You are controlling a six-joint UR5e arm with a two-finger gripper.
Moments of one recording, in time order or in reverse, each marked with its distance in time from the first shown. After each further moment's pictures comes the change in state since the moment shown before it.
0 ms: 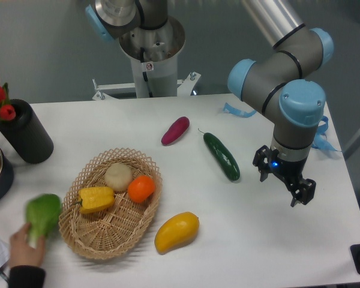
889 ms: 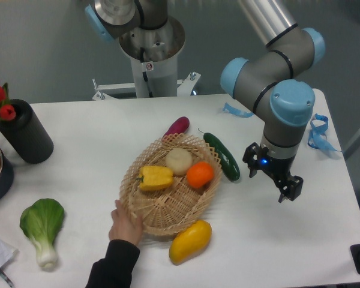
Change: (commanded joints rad) arm -0.017 0.058 -0.117 0.011 -0.003 -0.023
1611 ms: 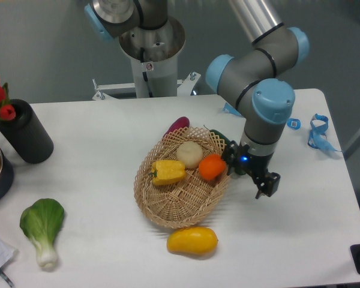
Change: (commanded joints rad) arm -0.051 0.090 -0.136 0.012 -0.104 -0.094
